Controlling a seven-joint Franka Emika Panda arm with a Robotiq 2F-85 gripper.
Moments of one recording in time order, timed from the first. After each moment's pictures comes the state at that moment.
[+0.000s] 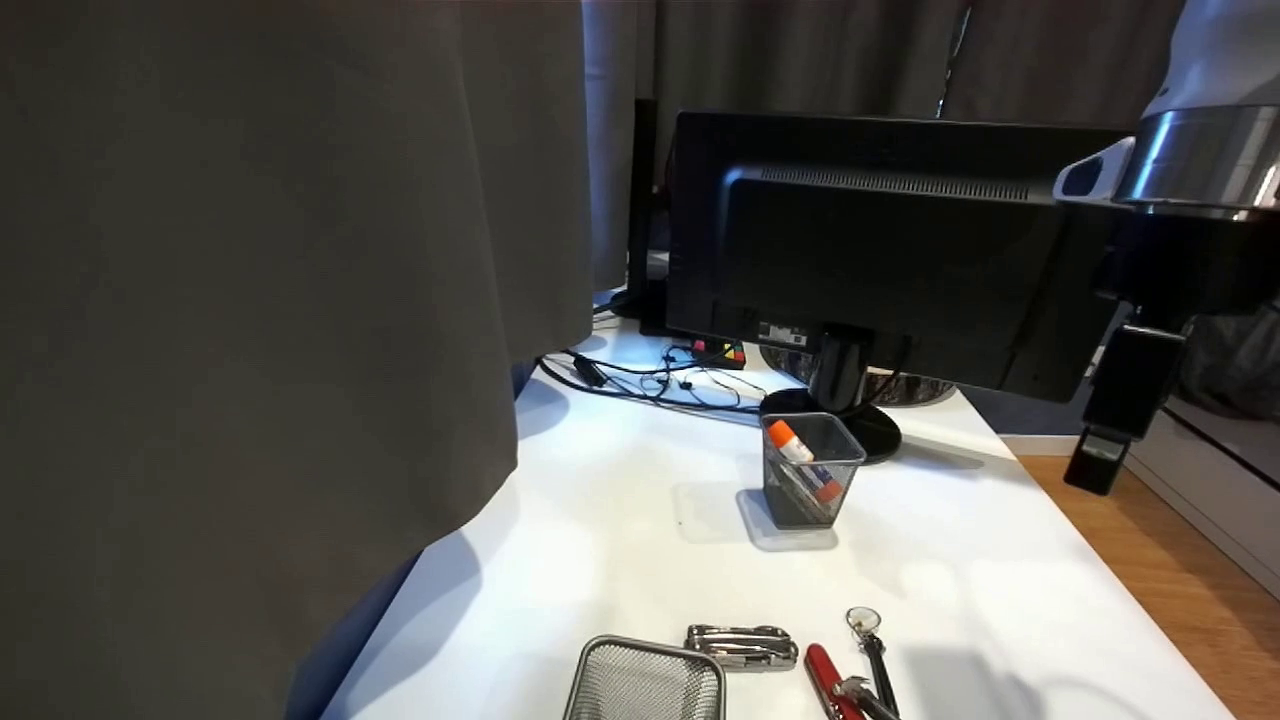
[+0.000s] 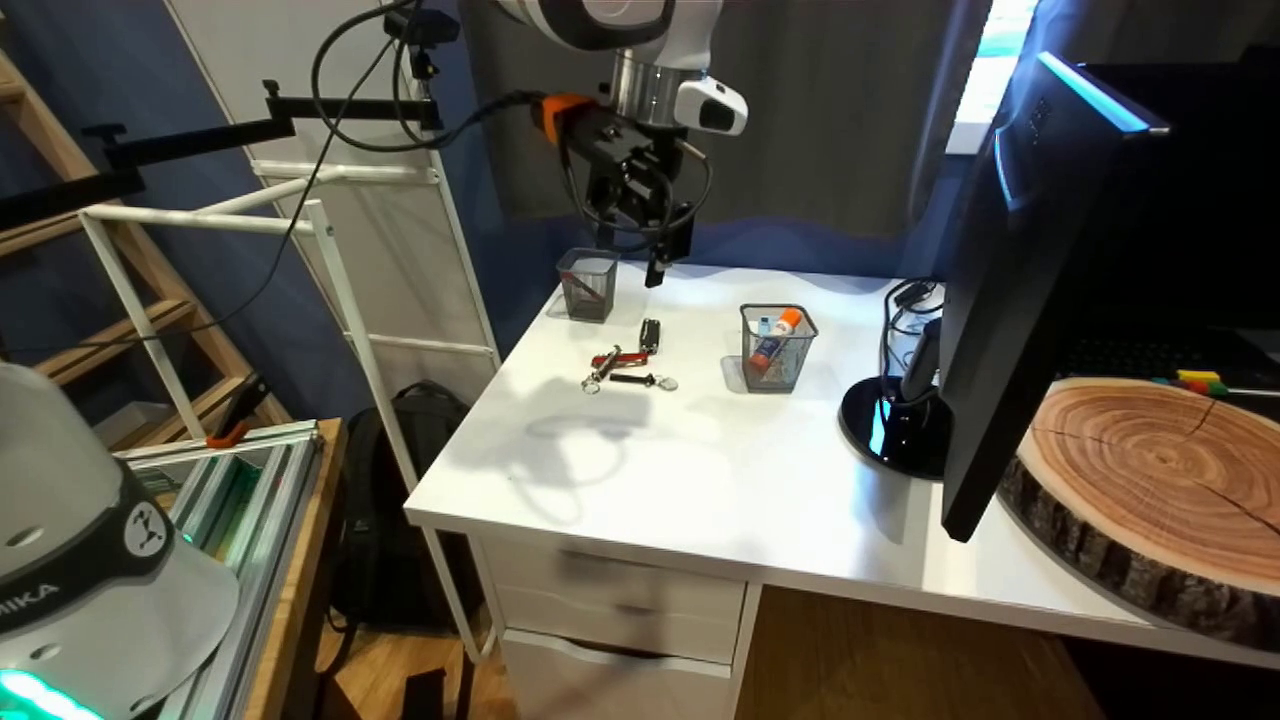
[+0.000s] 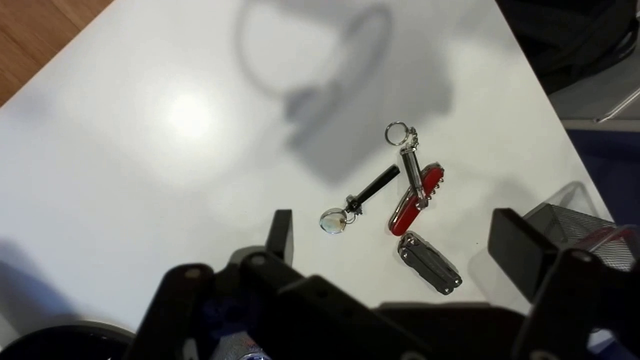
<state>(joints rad) 0.22 0.11 0.19 -2.25 0.19 2.30 -0.14</state>
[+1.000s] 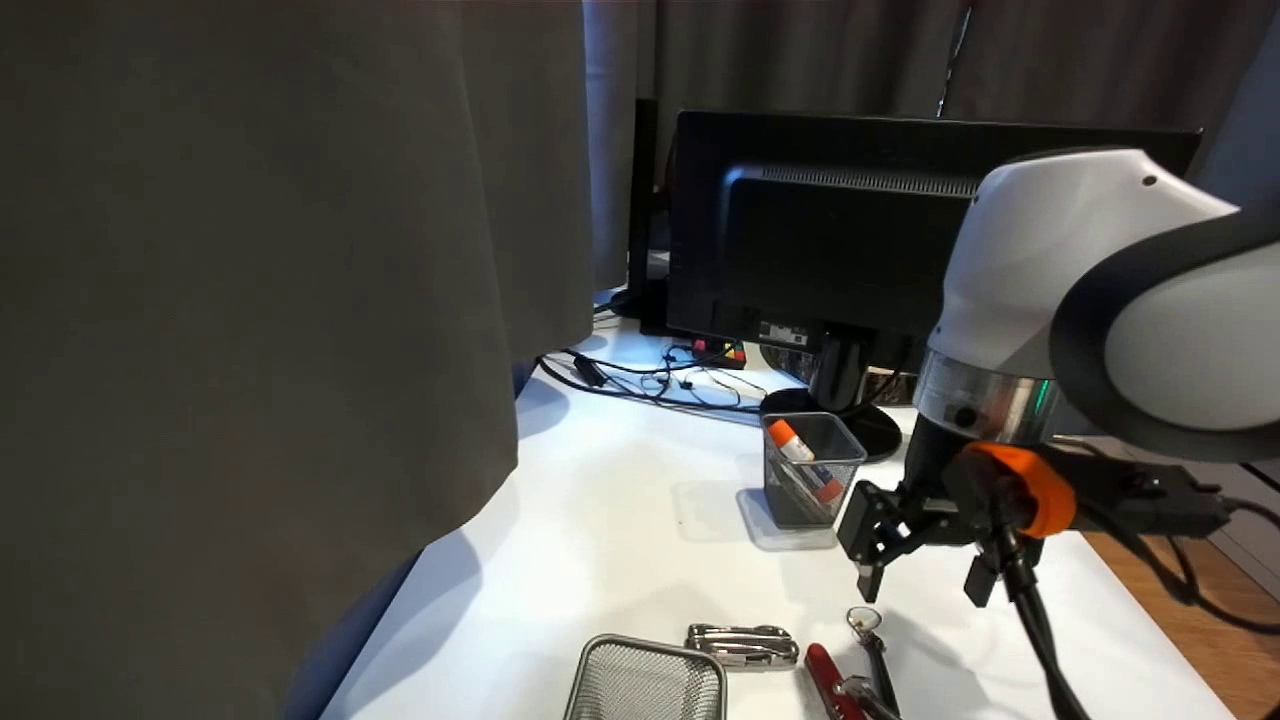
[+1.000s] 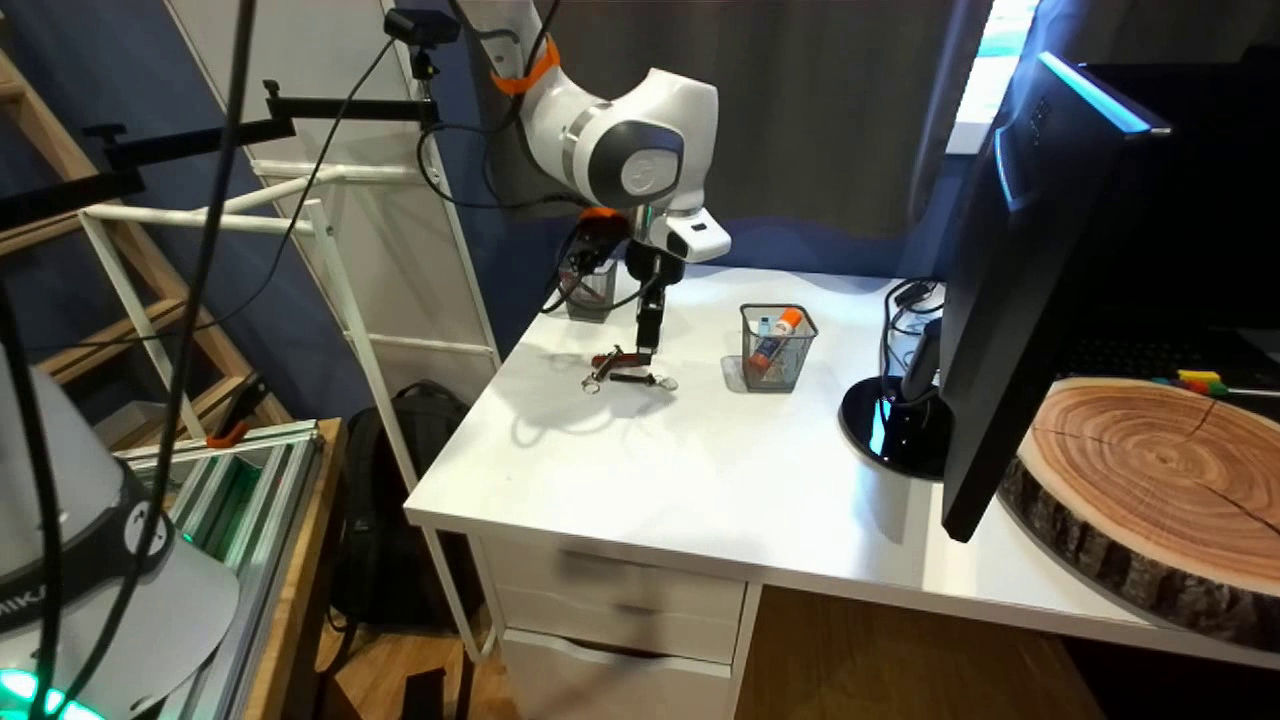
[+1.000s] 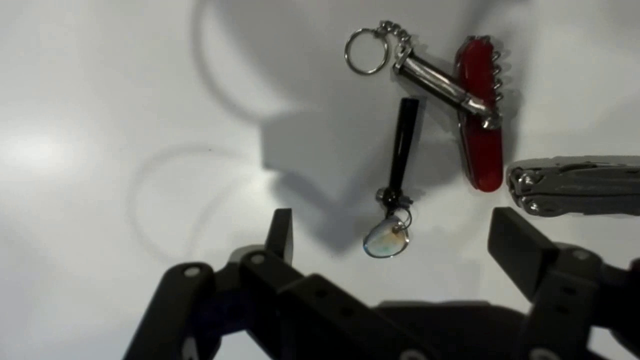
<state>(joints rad) 0.44 0.55 0.06 -2.03 0.11 2.54 0.75</state>
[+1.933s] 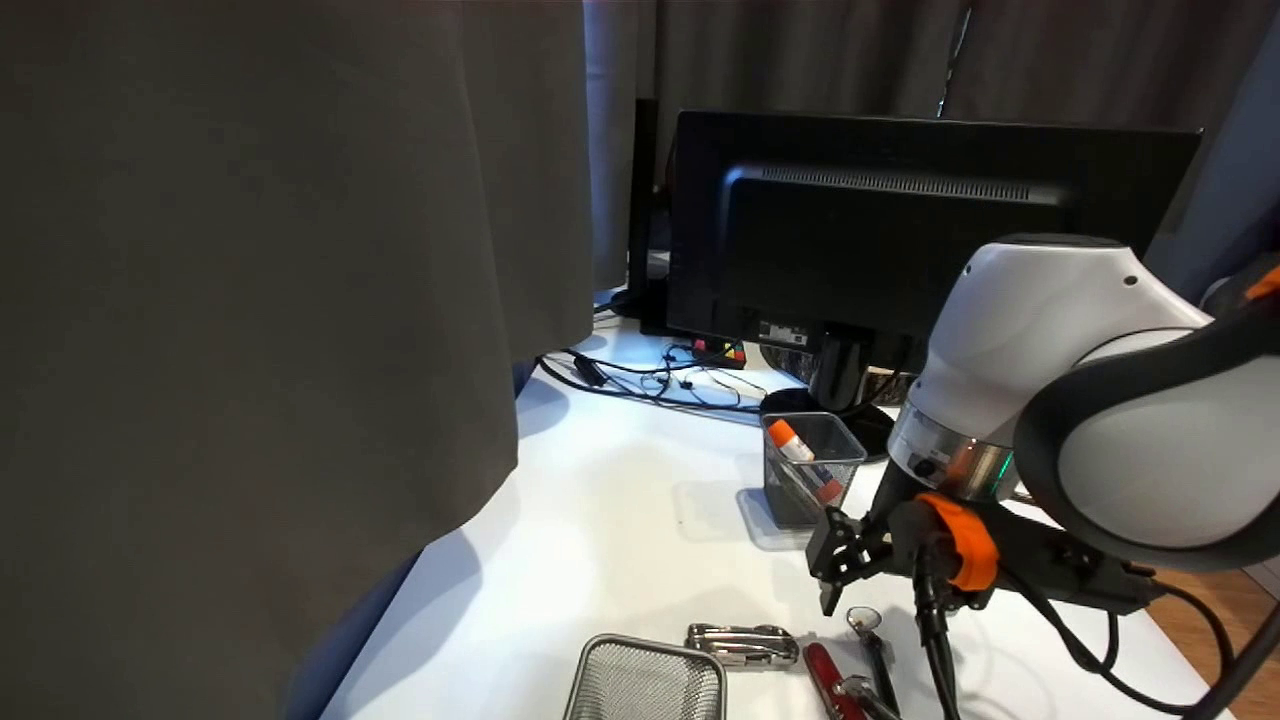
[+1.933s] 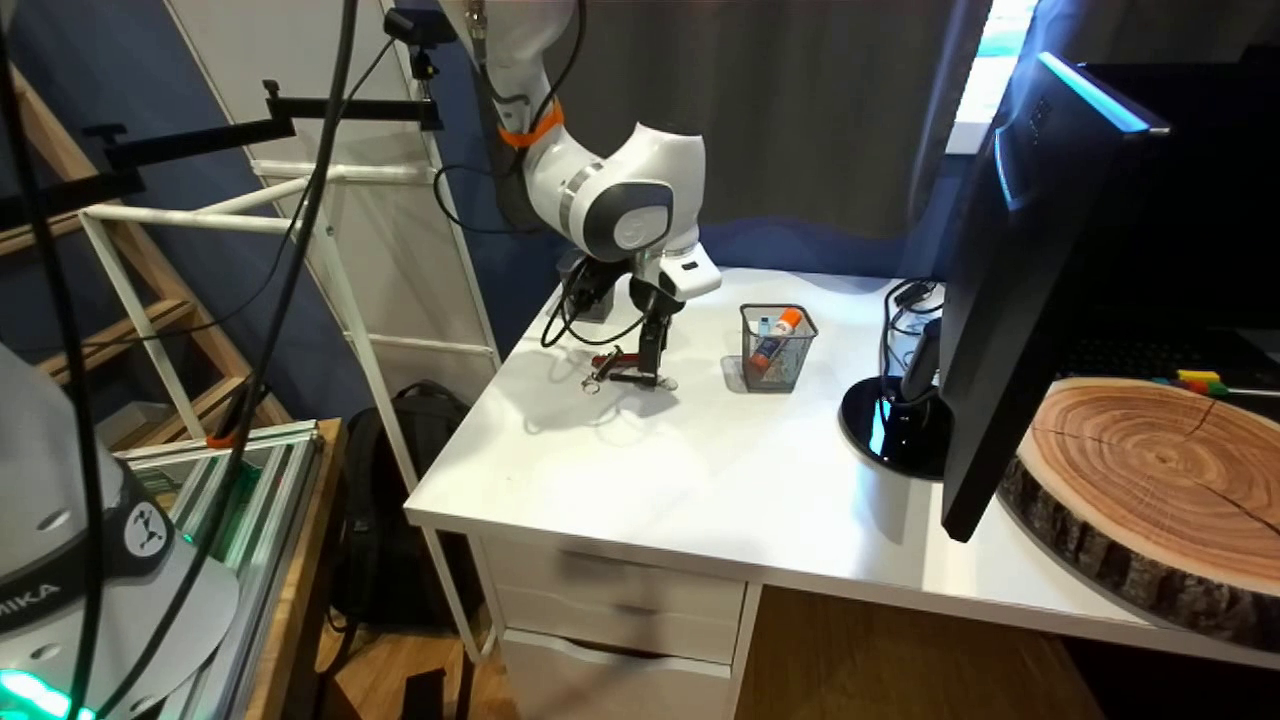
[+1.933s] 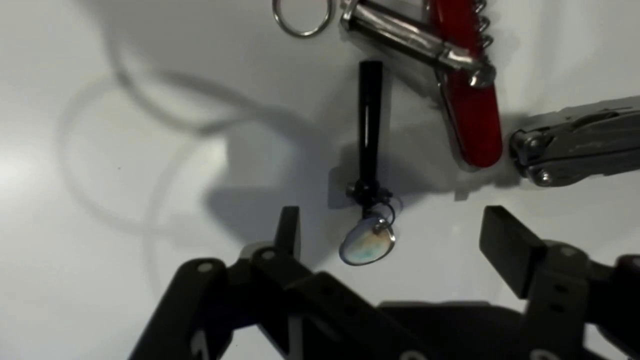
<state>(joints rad) 0.45 0.67 0.06 -2.01 0.12 2.75 0.87</state>
